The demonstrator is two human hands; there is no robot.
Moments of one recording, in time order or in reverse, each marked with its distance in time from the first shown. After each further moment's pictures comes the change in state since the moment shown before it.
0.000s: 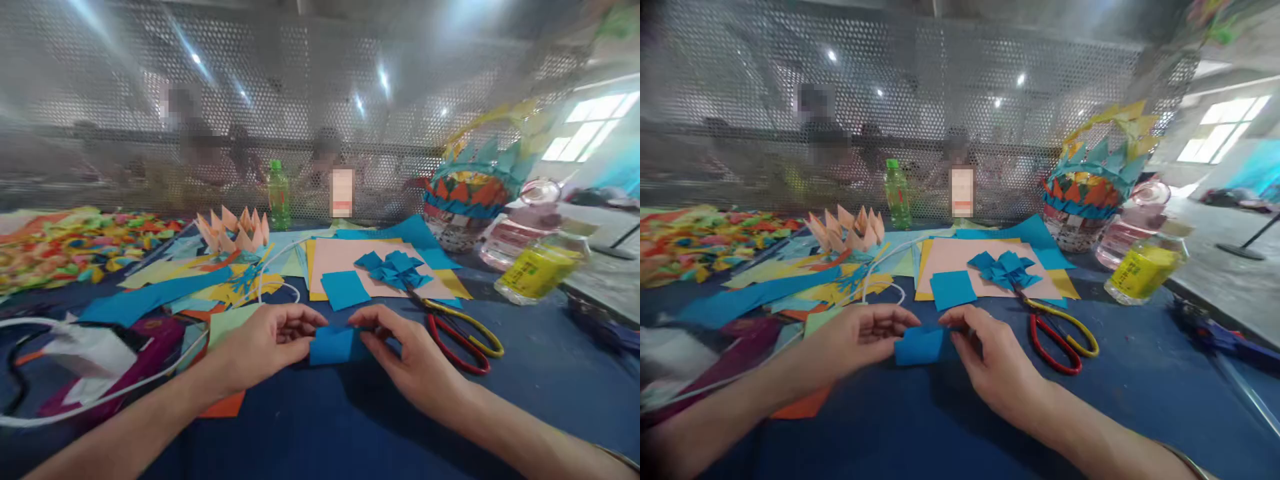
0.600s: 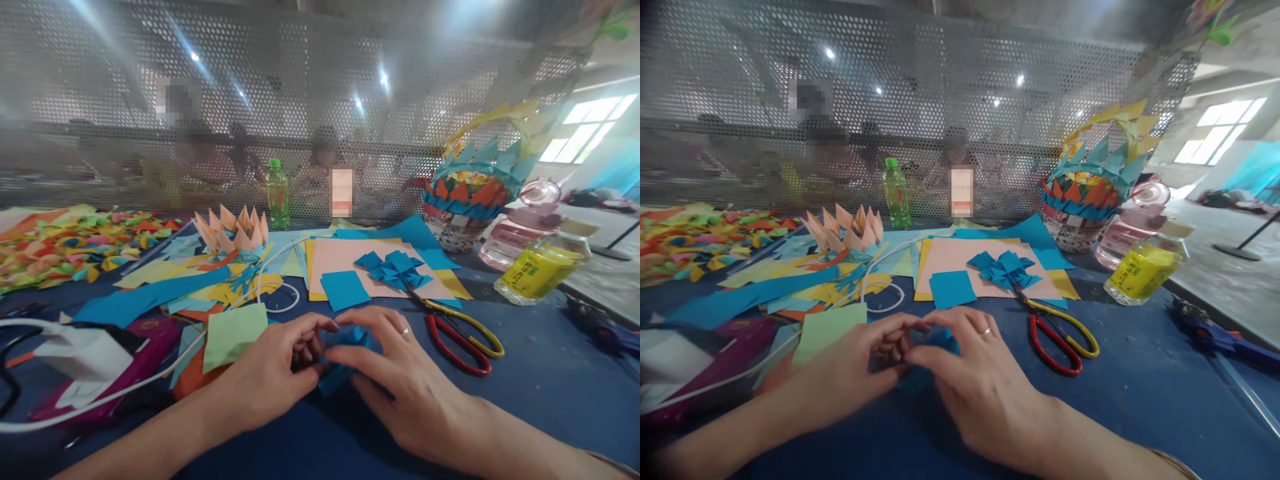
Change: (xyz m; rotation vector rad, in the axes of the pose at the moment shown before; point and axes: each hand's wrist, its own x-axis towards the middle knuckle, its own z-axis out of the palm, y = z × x) left_hand -0.003 -0.010 0.022 0.142 0.026 0.170; right_hand -0.007 -0.013 0.002 -0.344 -0.093 -0.359
